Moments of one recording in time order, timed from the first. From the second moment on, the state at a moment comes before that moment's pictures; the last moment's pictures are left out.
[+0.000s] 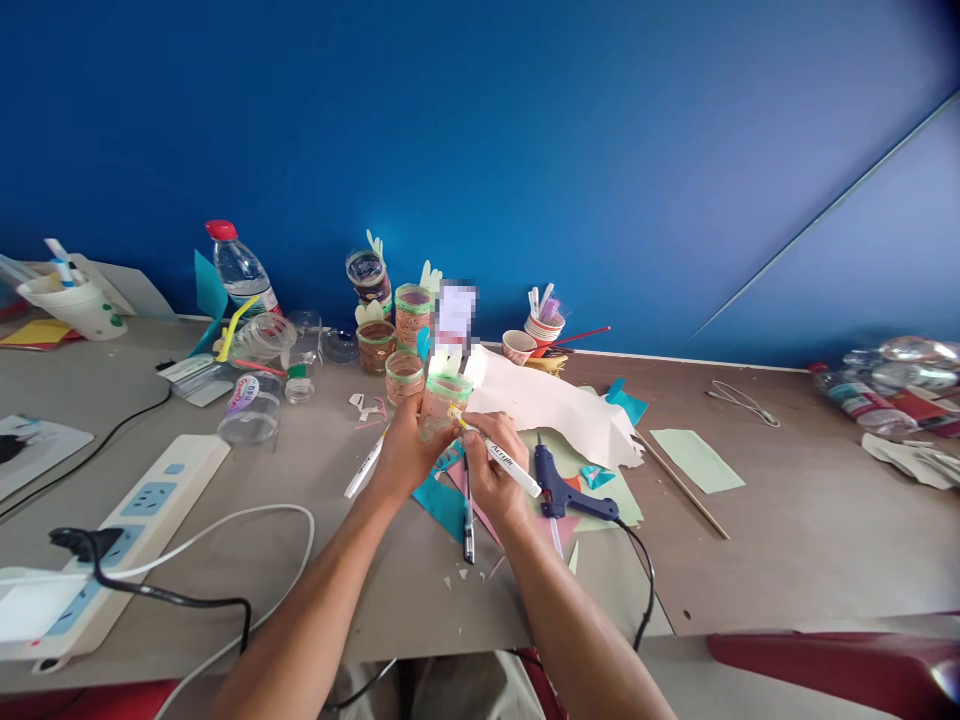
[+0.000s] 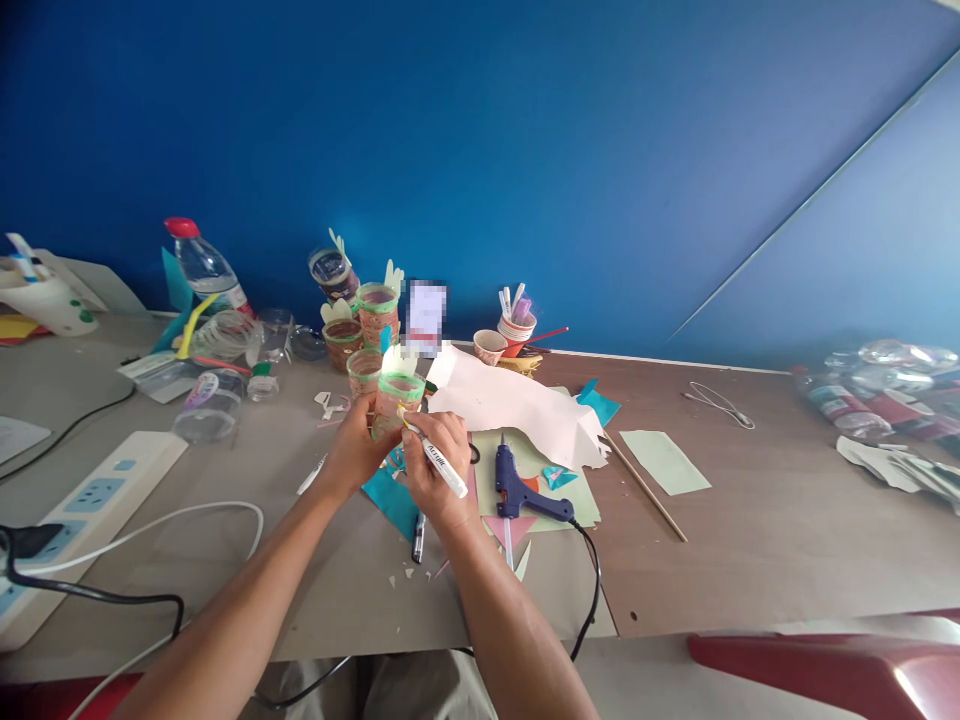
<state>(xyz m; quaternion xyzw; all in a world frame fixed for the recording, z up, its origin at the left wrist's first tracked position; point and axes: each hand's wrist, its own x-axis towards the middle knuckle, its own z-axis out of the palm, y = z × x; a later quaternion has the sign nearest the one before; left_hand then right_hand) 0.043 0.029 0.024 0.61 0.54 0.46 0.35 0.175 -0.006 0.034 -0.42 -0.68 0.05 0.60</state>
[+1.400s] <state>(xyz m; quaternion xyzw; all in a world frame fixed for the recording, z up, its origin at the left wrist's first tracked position) 0.044 0.026 0.028 0.59 0.54 0.47 0.37 0.177 -0.003 0.031 -0.45 -0.67 0.02 0.59</state>
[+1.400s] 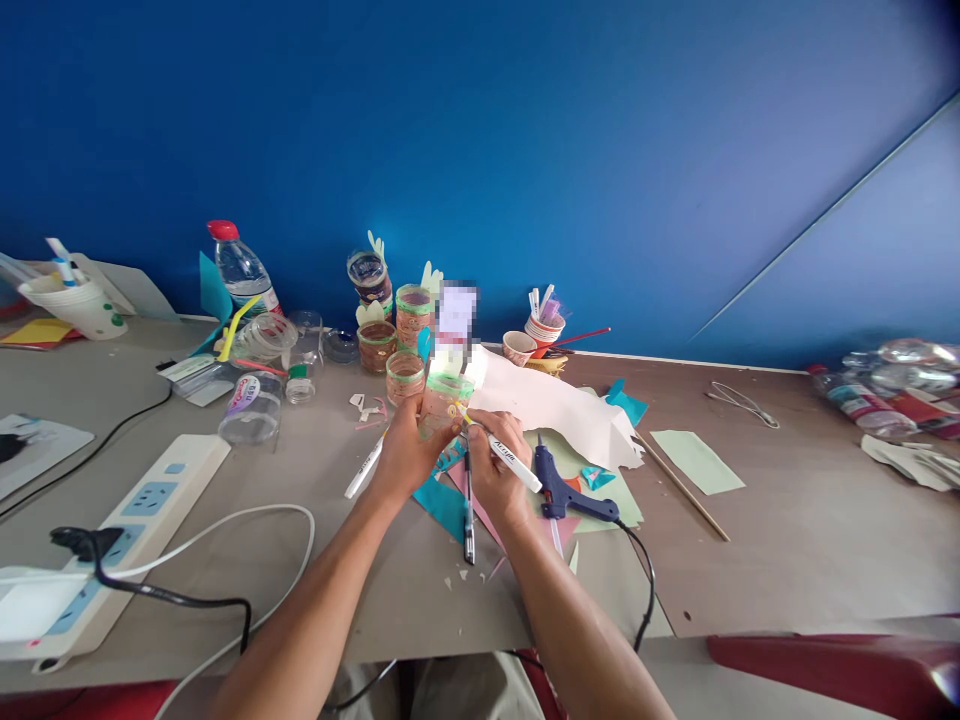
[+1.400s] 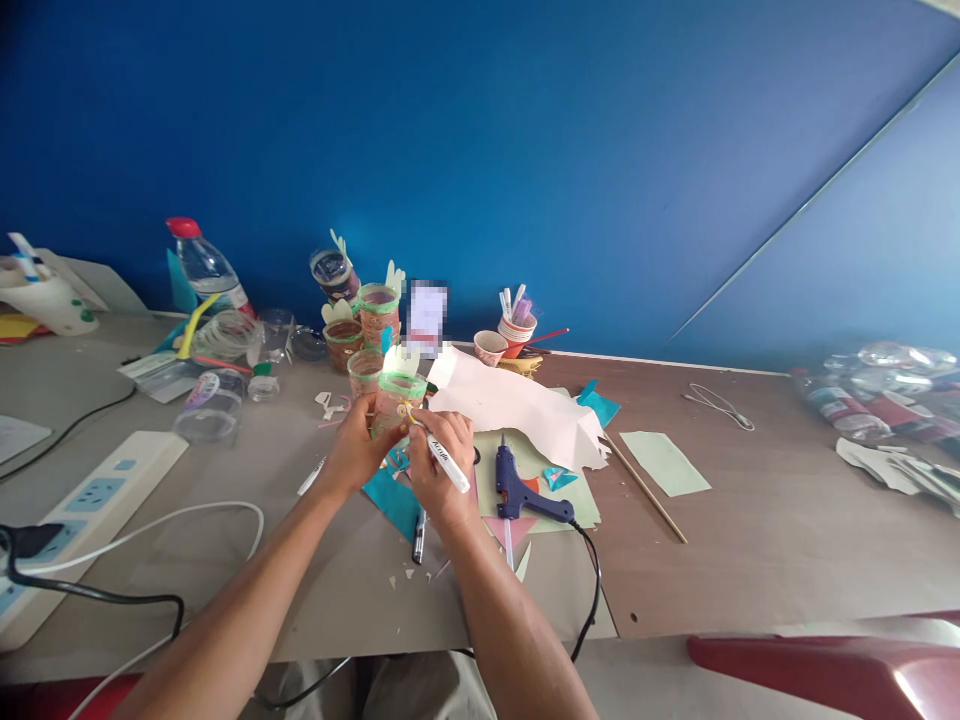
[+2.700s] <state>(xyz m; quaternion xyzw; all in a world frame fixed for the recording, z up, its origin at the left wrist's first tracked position) 0.040 0.032 0.024 0.57 0.51 0.47 0.45 0.181 -0.004 0.031 -0.45 -0.61 0.12 0.64</state>
